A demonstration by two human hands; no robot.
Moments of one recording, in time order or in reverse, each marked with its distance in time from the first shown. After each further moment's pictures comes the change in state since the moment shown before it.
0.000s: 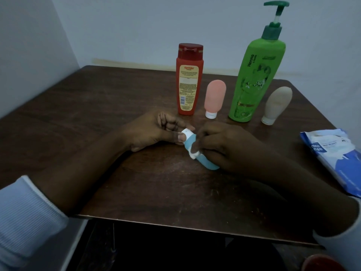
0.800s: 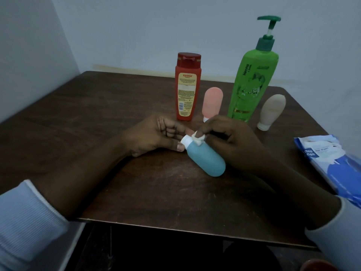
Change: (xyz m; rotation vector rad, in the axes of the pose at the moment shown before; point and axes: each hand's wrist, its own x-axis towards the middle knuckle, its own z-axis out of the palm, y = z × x) left_hand -0.003 0.004 0.005 -0.023 -0.052 0.079; right_hand 0.001 0.017 0.004 0.216 0.333 0.205
